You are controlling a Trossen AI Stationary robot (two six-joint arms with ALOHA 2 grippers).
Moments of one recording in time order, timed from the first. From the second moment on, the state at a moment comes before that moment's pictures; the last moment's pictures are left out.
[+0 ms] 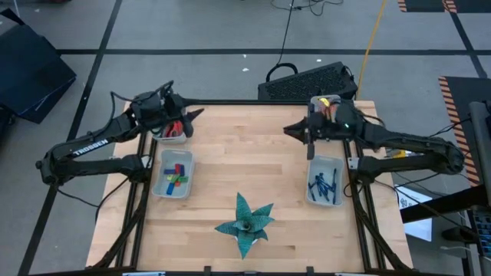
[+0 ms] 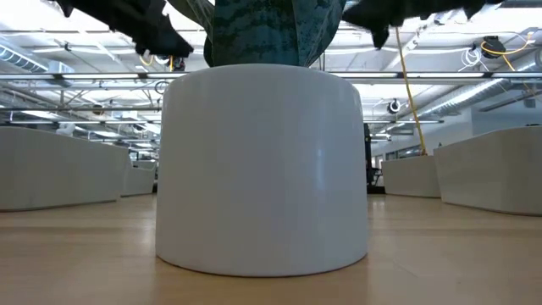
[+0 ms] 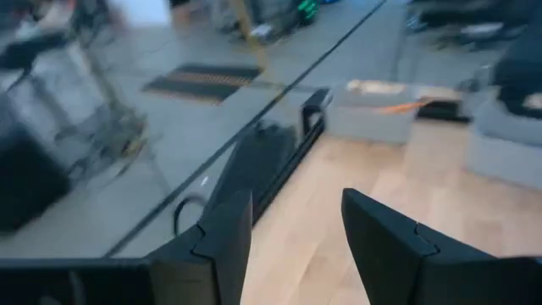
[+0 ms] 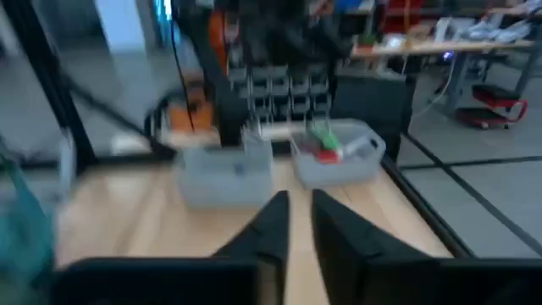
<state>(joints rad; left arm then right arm) 0.53 0.85 0.79 -0.18 0.01 0.15 -0.32 0.92 0.74 0.01 -0.25 -0.02</state>
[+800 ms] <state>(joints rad) 0.38 0.74 0.76 -0.24 0.21 0.03 0.19 0.51 0.39 0.29 -0.15 0.16</state>
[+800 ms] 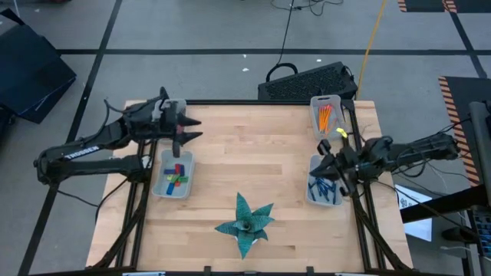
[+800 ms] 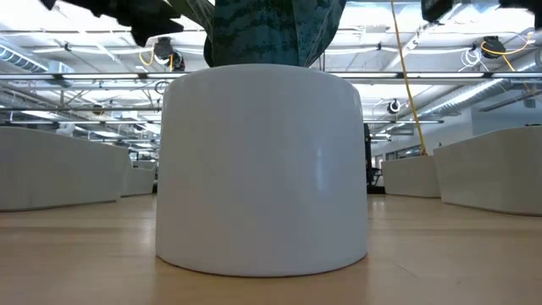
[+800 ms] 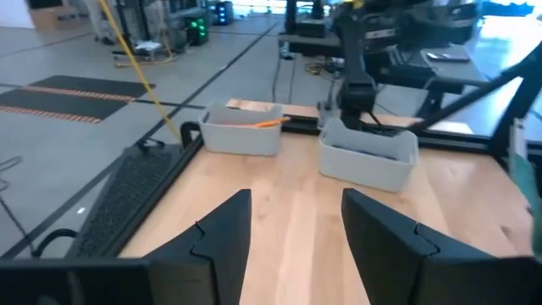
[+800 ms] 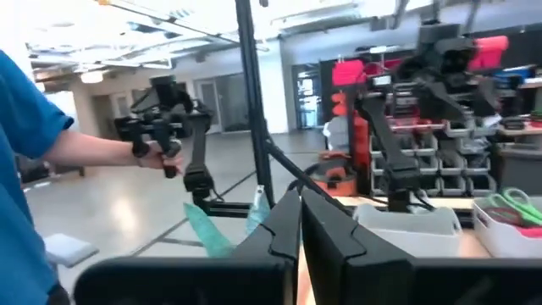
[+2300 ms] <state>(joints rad) -0.17 0.07 0.03 0.15 -0.21 0.04 0.07 0.00 0.08 0.27 -0.53 0.23</state>
